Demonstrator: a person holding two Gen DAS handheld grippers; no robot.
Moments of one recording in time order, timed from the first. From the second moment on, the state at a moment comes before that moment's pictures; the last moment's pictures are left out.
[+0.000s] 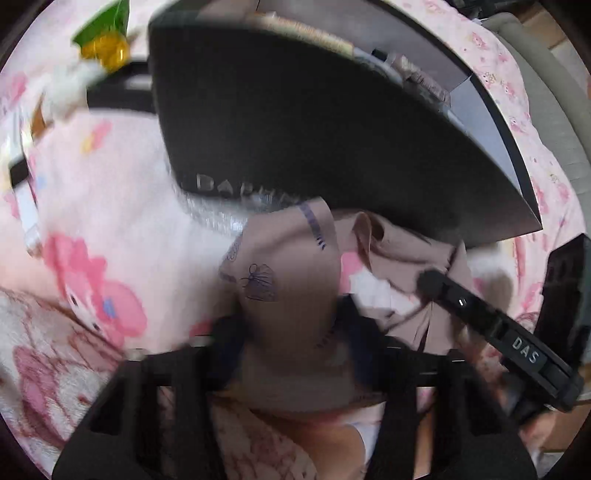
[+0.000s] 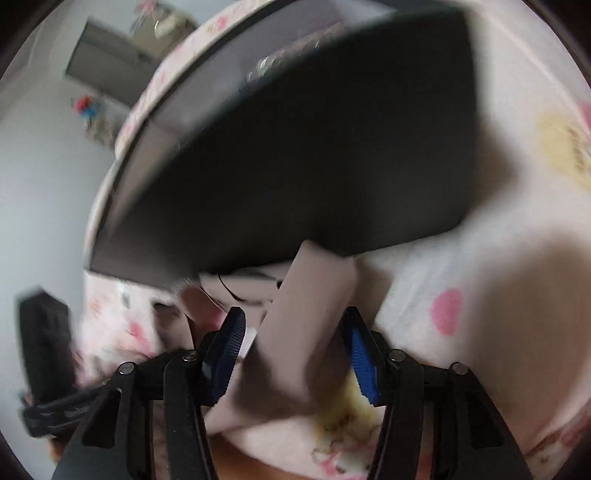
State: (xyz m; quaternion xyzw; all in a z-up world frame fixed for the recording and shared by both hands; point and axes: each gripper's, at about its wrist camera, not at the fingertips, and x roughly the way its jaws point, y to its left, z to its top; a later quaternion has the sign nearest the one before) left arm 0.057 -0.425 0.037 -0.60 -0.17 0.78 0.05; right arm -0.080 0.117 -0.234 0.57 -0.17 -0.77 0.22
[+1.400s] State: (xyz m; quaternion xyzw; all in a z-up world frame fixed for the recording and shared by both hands) left arm 0.103 -0.478 0.059 -0.54 -0.26 0.80 0.05; right arm -0.051 0.158 -0.187 0.53 -0.14 -0.81 0.19
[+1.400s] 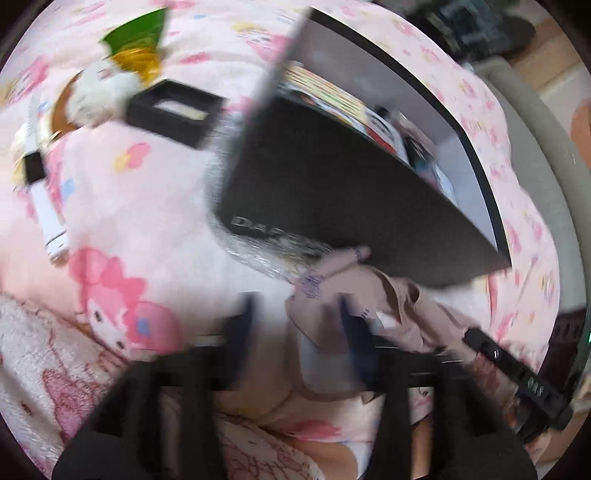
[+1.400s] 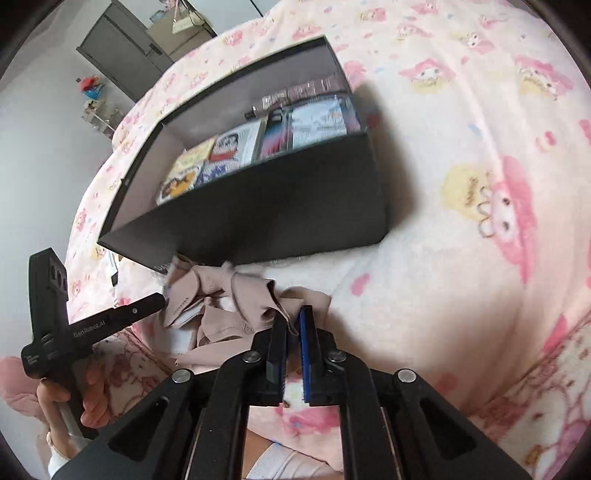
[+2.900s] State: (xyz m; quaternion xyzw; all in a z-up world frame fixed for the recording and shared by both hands) left arm -0.118 -0.476 0.134 -0.49 -0.16 0.85 0.07; right arm -0.277 0.067 -0.144 0.55 -0.03 -0.81 0.23
